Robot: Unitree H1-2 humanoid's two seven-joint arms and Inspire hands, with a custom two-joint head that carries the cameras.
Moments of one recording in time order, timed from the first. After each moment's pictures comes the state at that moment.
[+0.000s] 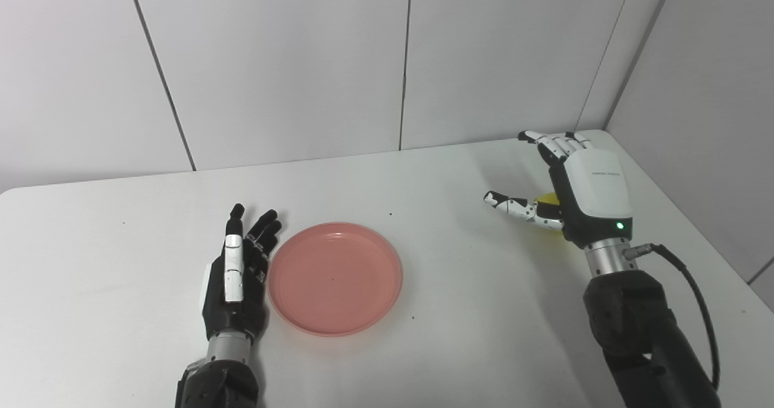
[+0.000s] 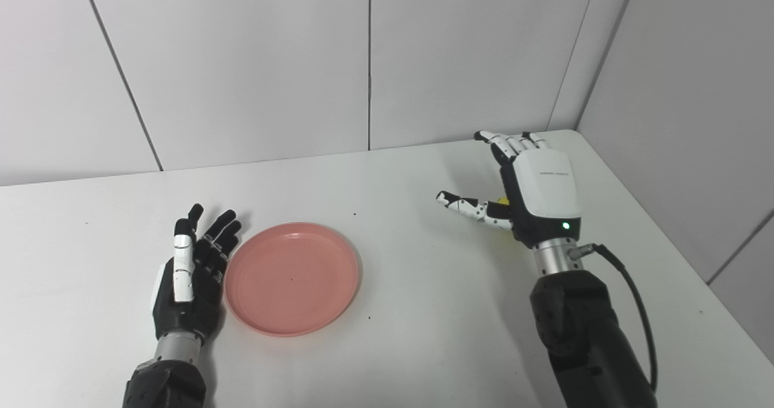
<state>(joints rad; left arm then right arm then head) -0.24 -0.15 0.03 0.13 -0.26 0.08 -0.05 -0.20 -0.39 -0.06 -0.14 -0.97 0.10 -0.14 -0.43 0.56</state>
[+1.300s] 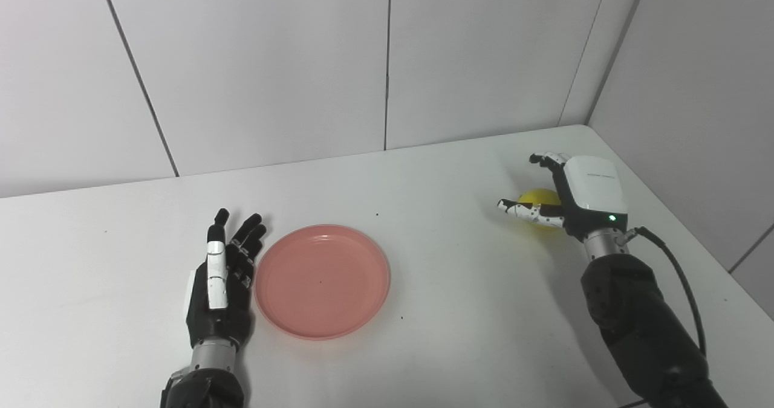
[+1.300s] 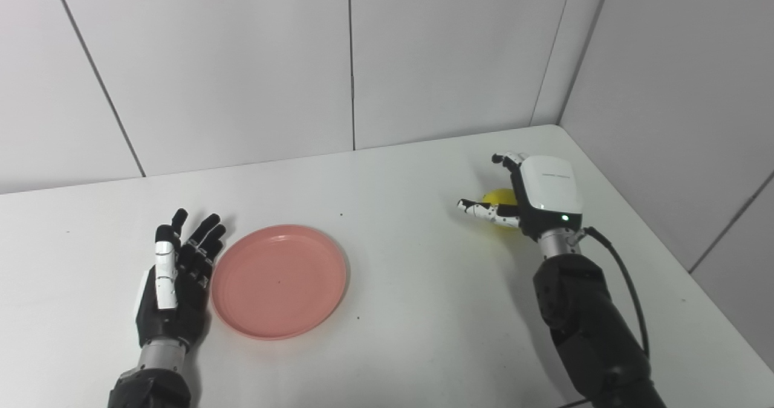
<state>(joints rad) -0.23 -0.14 0.03 0.13 -0.26 0.09 -0.06 -0.26 -0.47 -0.01 0.13 -0.92 0.17 -0.17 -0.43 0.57</state>
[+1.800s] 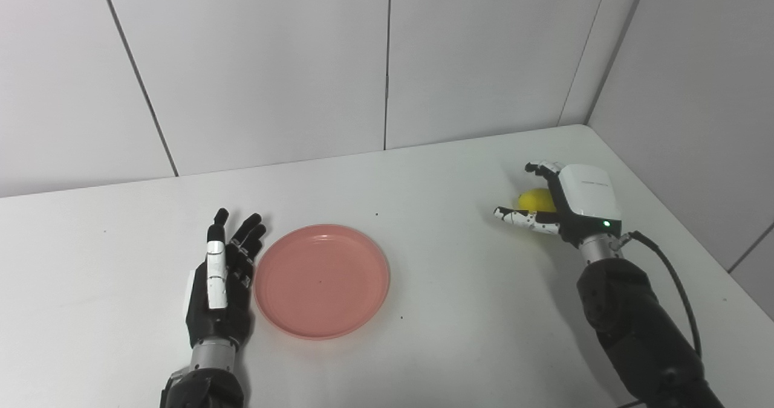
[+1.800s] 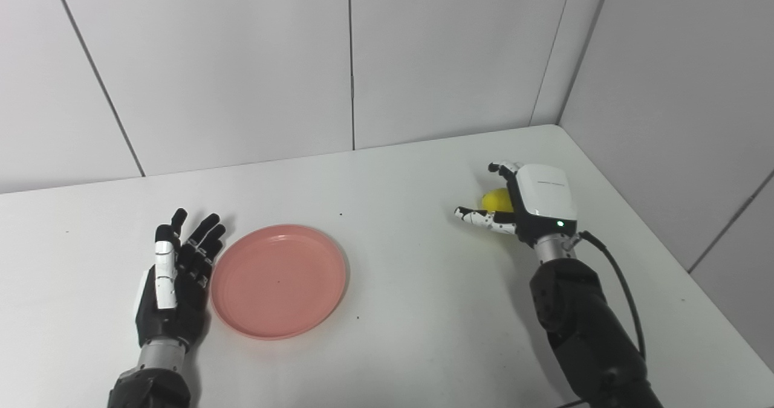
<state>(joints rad) -0.23 -0.14 0.03 0.13 -0.26 0.09 -0.06 -0.26 -0.47 0.01 0.17 -0.89 0.18 -0.17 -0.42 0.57</state>
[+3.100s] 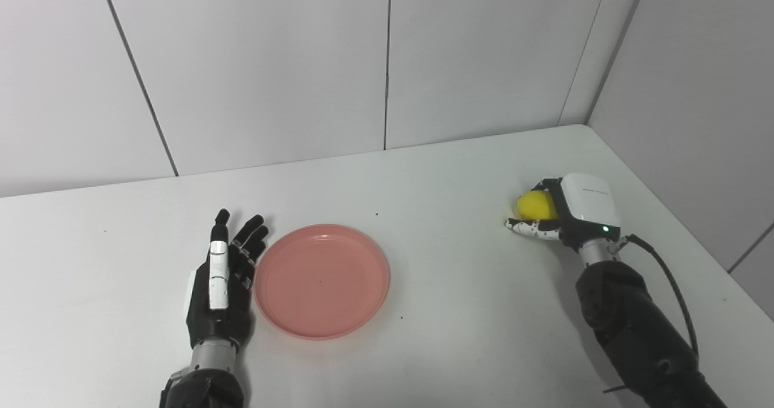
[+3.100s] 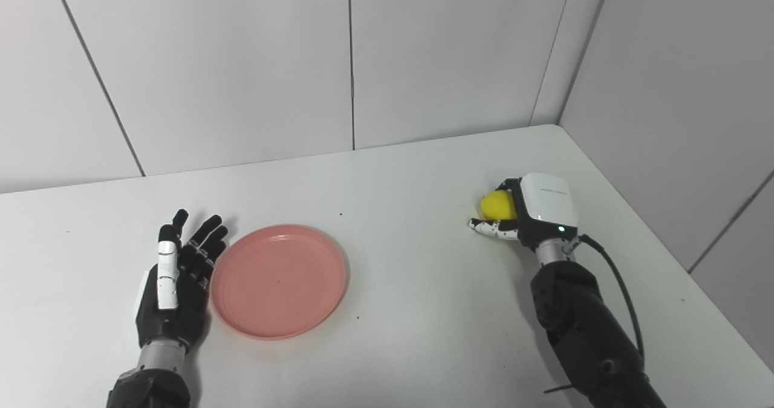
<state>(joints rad) -0.23 -0.14 0.03 0.11 -0.25 0.12 -0.06 -0.30 -0.48 0.05 0.34 -0.80 0.18 -0.26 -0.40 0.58</state>
